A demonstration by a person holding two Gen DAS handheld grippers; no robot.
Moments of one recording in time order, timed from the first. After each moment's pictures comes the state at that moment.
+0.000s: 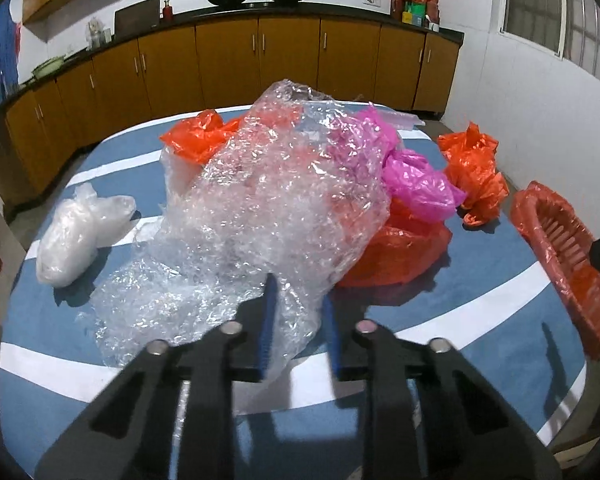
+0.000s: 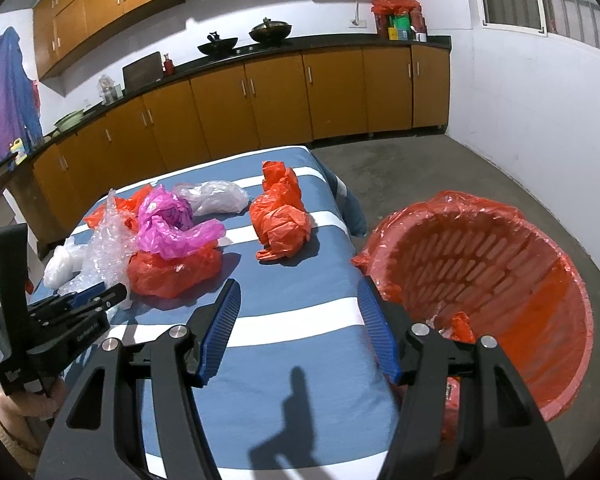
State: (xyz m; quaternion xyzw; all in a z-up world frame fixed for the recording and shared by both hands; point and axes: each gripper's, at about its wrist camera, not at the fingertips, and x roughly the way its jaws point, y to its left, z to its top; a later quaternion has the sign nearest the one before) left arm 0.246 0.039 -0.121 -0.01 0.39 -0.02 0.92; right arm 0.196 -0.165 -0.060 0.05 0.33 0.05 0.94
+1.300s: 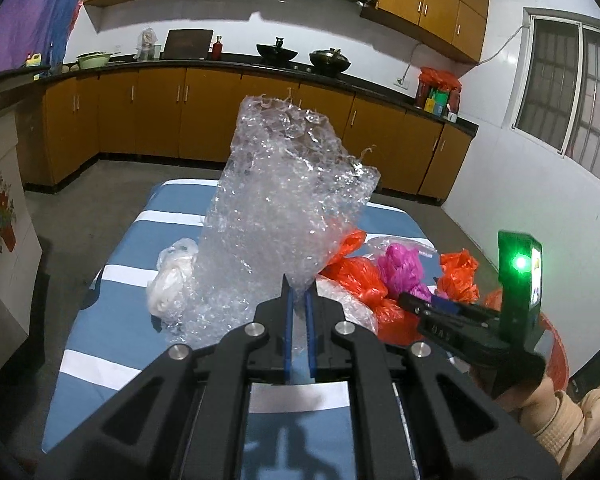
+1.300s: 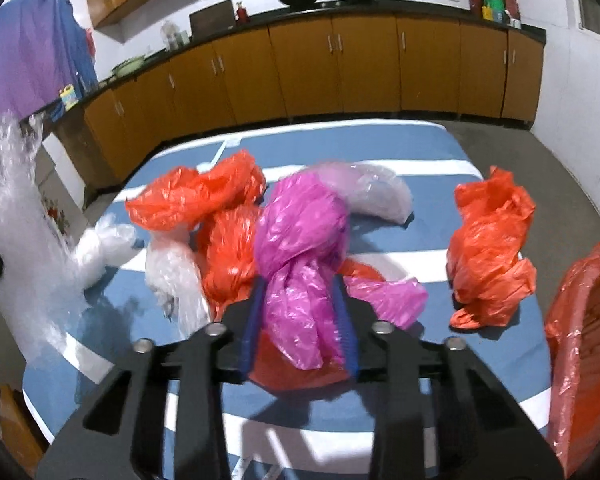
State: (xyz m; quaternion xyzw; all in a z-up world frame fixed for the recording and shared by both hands) left arm 0.177 0.125 -0.024 -0.11 0.28 0.01 0.95; right arm 0.291 -0.042 -0.088 0.00 0.39 0.18 0.90
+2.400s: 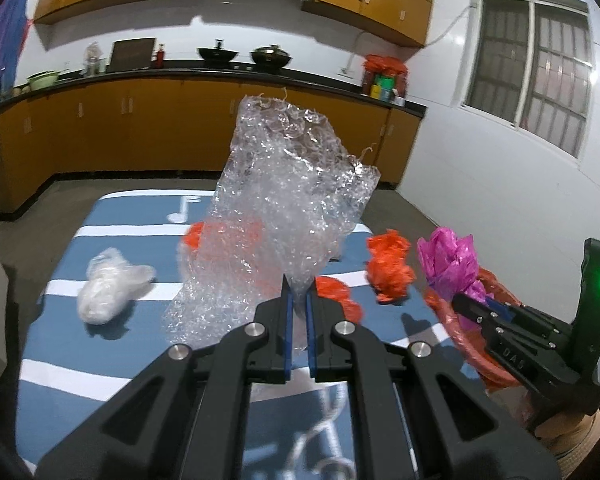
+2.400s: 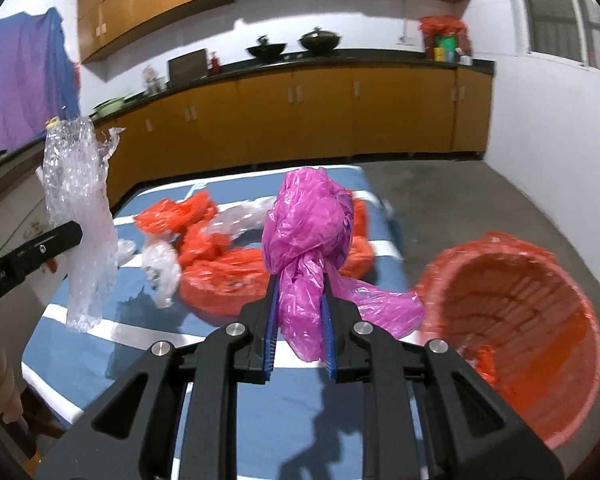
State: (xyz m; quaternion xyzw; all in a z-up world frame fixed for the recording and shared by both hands) left arm 0.178 0.049 -0.015 -0.07 0.27 -0.09 0.95; right arm 0.194 -0.143 -0.033 0.02 0.30 0.10 0.95
